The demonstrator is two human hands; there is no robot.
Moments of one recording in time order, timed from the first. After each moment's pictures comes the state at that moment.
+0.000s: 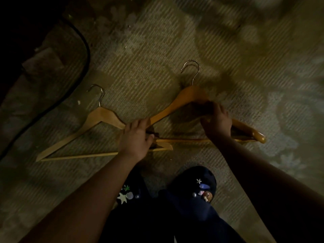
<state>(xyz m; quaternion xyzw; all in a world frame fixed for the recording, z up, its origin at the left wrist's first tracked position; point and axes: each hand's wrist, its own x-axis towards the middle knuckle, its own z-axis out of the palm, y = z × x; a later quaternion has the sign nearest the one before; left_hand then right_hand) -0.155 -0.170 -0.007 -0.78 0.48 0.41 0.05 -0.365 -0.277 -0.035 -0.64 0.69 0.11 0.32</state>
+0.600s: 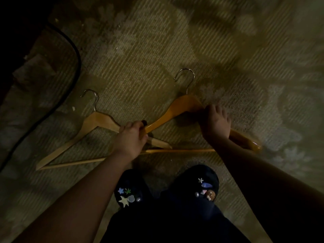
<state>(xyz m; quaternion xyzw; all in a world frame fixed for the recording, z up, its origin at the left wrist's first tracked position) -0.145 -0.181 -0.014 -0.77 0.44 0.46 0.07 -0.367 -0.271 -0.043 -0.65 0.68 0.19 0.28</state>
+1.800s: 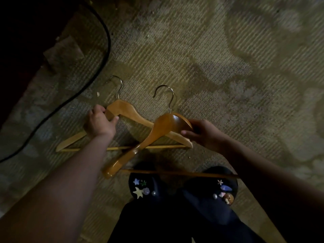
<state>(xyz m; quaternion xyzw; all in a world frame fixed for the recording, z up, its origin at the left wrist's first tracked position) -0.037 -0.138 -0.053 -0.94 0.21 0.27 0.00 -0.306 -0.241 -0.034 -0.58 0.45 0.14 0.66</state>
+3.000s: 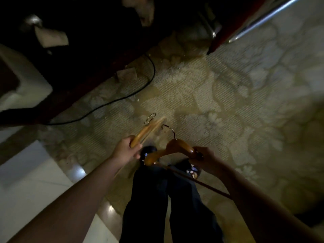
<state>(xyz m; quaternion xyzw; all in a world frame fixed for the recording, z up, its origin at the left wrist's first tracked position) -0.072 -0.075 0.266 -0.79 0.09 0.57 -0.20 -0.307 -0.224 0.261 -0.64 0.47 0.28 0.54</state>
